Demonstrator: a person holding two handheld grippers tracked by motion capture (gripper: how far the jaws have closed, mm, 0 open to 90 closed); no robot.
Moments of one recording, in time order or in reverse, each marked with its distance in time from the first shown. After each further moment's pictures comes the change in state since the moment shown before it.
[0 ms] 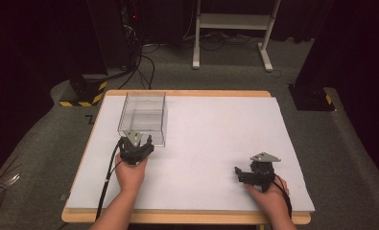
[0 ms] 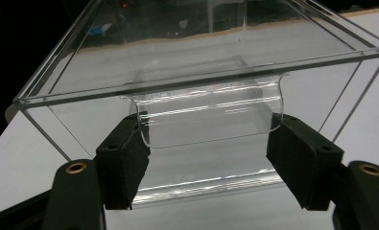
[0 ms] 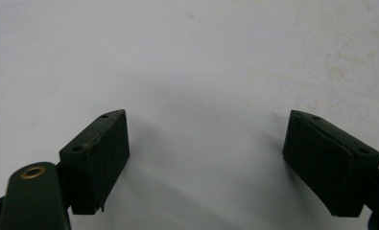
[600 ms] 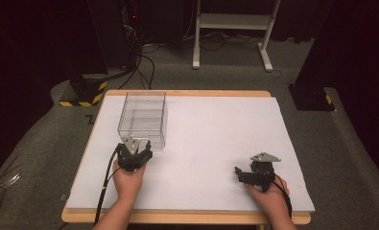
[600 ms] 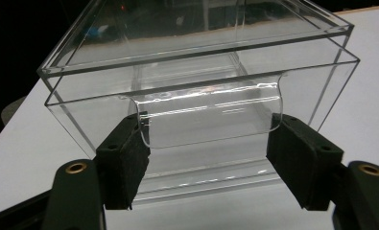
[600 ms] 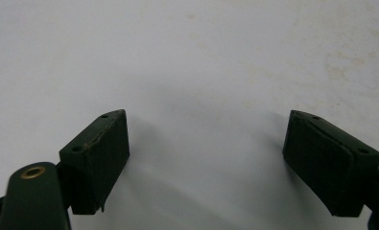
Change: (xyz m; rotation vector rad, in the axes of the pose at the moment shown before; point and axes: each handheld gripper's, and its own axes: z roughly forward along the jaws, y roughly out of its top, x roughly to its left) left arm 0.000 -0.012 -0.020 -0.016 -0.016 0.001; right arm 0.000 0.000 0.000 -0.002 0.001 0.003
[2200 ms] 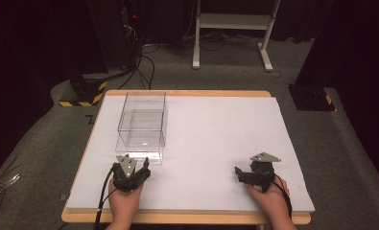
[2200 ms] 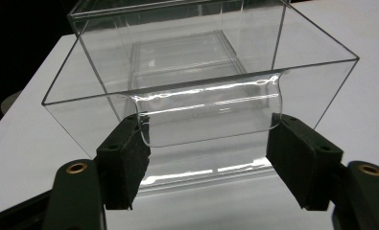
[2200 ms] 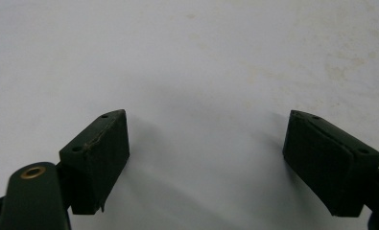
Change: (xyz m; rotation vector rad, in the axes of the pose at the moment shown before) left arm -0.007 -0.029 -0.053 0.011 -0.020 0.004; right arm 0.000 0.000 0.000 0.001 0.000 -0.001
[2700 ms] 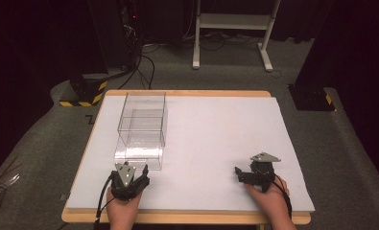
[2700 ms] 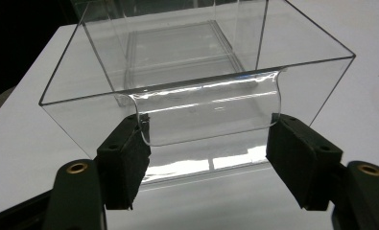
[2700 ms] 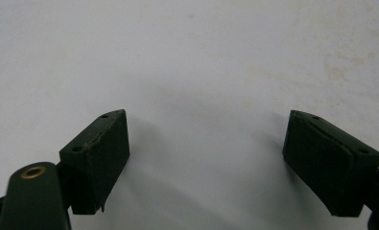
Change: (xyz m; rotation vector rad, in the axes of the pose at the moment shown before) left arm -0.003 -0.012 -0.021 0.007 -0.015 0.001; right arm 0.000 0.000 0.000 0.001 -0.002 -0.003
